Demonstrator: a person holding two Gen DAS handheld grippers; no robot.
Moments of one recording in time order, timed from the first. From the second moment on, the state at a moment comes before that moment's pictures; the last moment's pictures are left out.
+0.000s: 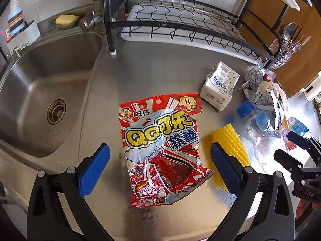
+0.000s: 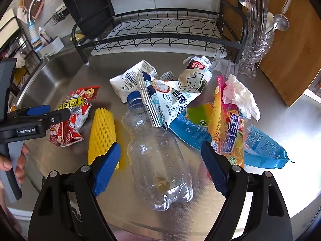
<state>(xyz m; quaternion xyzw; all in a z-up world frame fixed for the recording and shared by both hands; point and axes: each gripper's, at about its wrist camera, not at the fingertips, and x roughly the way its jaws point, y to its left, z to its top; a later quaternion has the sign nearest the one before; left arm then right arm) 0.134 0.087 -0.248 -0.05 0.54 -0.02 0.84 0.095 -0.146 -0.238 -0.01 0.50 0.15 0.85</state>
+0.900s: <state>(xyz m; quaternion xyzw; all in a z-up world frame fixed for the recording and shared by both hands) 0.123 0.083 -0.254 -0.04 0.54 -0.05 0.84 0.081 -0.137 -0.241 0.00 0.50 0.16 0.85</state>
